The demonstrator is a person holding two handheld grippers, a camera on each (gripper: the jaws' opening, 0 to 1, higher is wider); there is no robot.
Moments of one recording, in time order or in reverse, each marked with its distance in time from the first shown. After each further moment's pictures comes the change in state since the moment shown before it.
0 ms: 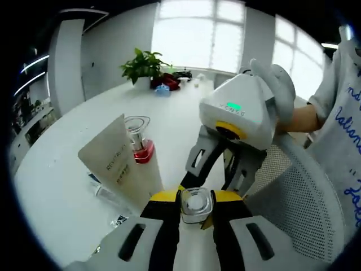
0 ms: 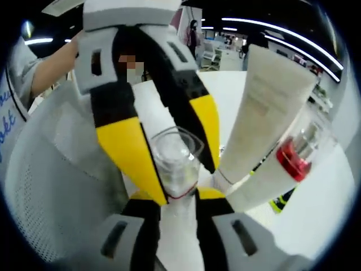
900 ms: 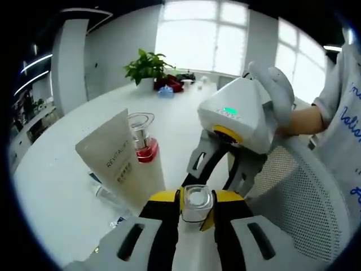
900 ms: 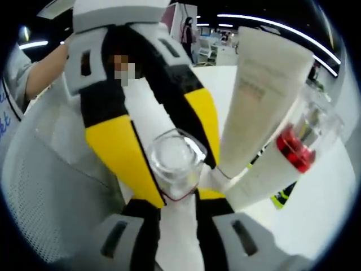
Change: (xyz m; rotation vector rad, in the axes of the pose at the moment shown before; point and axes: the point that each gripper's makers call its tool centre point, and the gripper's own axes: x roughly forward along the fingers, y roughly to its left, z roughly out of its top) left arm 0.005 0.012 -0.002 -0.011 -0.034 0.020; right arm 0.005 -0.007 -0.010 0.029 0.018 -0.014
